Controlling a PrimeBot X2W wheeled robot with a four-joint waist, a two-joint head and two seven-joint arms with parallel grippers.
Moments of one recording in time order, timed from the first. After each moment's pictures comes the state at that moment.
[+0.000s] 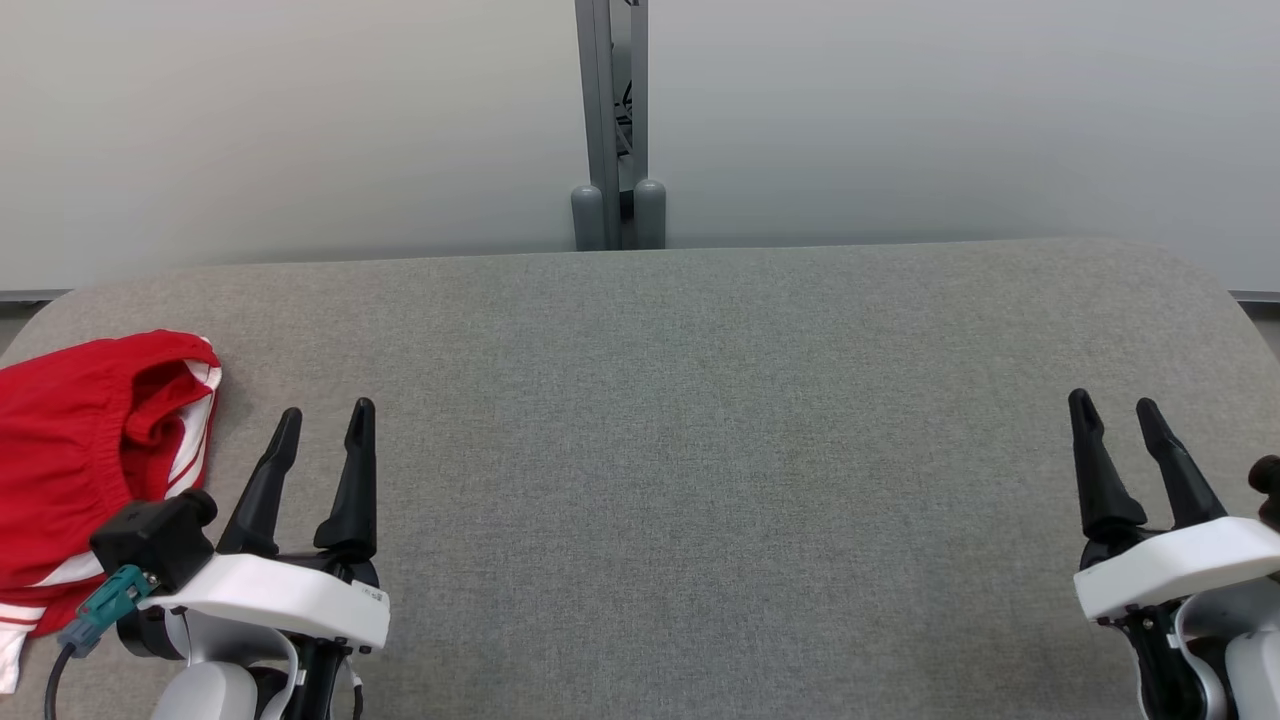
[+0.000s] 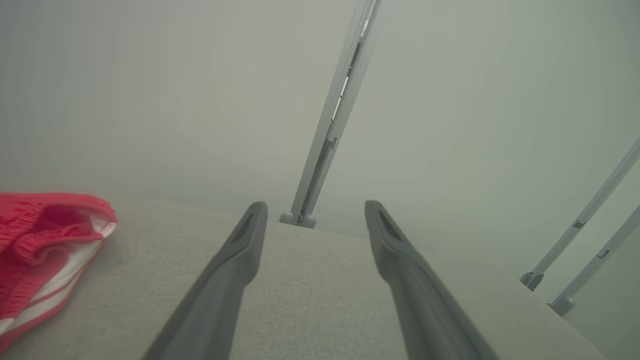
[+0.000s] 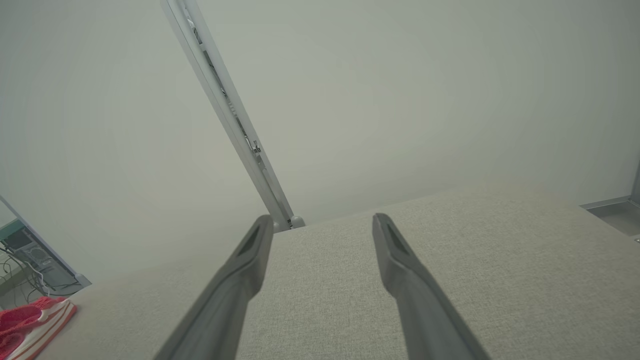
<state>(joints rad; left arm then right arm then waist) -0.11 0.17 -0.13 0.10 -0.59 0.00 -0.11 -0.15 -0.12 -0.05 0.19 0.49 0.13 -0.04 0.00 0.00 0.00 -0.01</state>
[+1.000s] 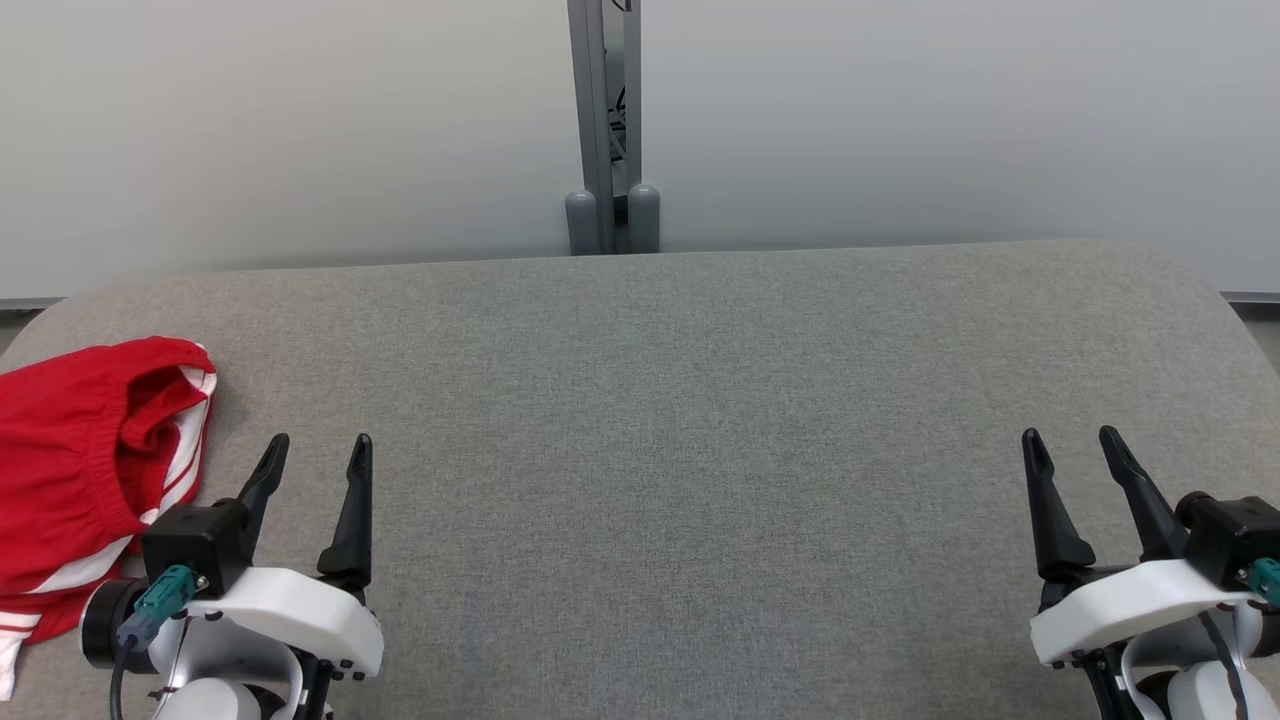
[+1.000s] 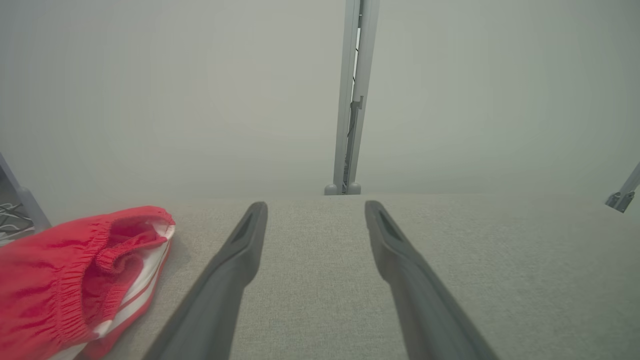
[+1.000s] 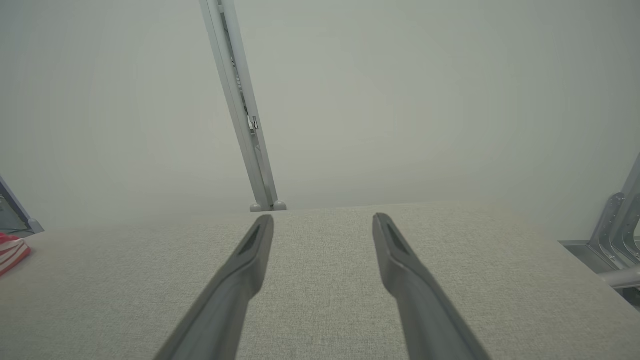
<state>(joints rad) -0.08 0.20 -0.13 0.11 -0.34 0.05 -0.03 -0.11 -0.08 -0.01 0.21 0.24 0.13 -0.12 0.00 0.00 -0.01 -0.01</state>
